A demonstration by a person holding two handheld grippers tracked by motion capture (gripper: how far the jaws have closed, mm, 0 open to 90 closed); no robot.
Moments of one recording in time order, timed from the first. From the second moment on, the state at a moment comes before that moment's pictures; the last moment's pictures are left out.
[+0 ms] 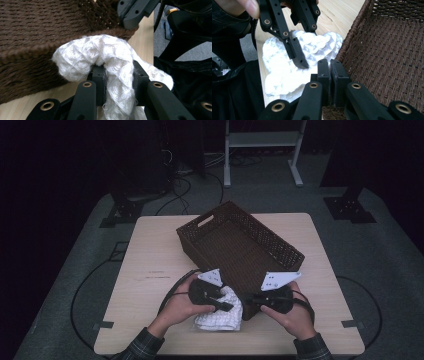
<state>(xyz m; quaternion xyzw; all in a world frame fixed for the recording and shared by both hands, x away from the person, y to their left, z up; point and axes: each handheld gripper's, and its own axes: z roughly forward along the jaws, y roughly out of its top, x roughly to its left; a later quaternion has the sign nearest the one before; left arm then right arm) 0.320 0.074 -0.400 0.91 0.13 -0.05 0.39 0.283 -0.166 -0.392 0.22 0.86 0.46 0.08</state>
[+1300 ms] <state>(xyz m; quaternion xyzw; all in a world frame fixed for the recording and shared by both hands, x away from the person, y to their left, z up) 0.325 0.092 -0.447 0.92 0.18 -0.04 0.34 0.284 -0.156 -0.391 0.22 0.86 0.46 0.07</state>
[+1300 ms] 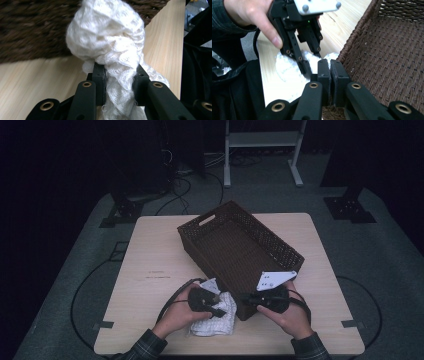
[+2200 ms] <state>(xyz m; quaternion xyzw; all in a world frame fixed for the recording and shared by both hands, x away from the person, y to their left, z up) 0.329 0.201 -0.449 0.89 0.30 0.01 0.35 0.300 -0.075 -0.381 0.14 0.89 0.44 0.07</state>
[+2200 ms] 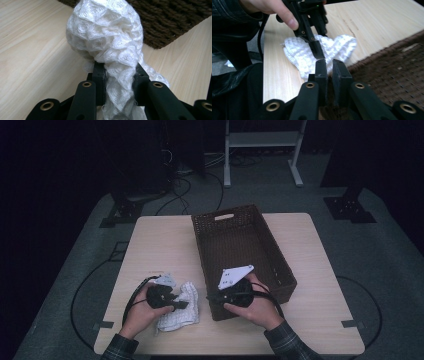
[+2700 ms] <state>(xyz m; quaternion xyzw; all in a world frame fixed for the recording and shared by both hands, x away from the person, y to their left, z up) 0.328 0.215 -0.450 0.88 0.32 0.02 0.35 0.306 -0.195 -0.371 0.24 0.86 0.43 0.13</state>
